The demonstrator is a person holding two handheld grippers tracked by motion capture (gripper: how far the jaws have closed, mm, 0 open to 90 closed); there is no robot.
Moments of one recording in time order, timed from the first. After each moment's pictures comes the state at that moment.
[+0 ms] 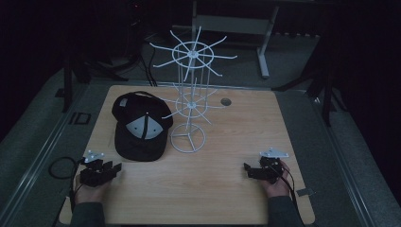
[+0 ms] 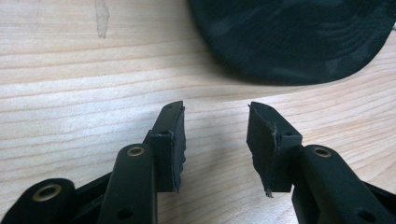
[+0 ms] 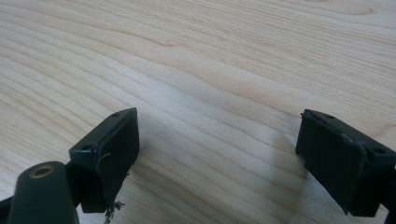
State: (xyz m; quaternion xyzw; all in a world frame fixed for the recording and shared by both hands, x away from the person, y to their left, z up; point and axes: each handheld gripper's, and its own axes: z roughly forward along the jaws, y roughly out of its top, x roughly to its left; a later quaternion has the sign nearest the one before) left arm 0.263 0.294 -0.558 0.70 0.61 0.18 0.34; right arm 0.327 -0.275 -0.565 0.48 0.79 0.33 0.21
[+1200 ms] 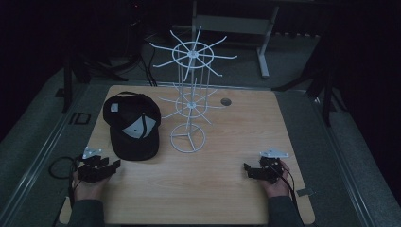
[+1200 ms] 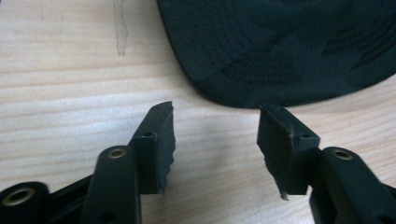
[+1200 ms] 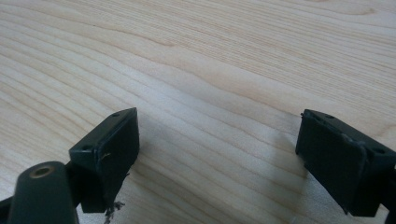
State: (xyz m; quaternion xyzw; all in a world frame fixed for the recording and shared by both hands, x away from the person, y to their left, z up) left arm 0.272 0.300 -0.552 0.68 0.61 0.19 0.35; right arm 0.326 -0.275 -0.565 0.48 0.79 0.33 0.21
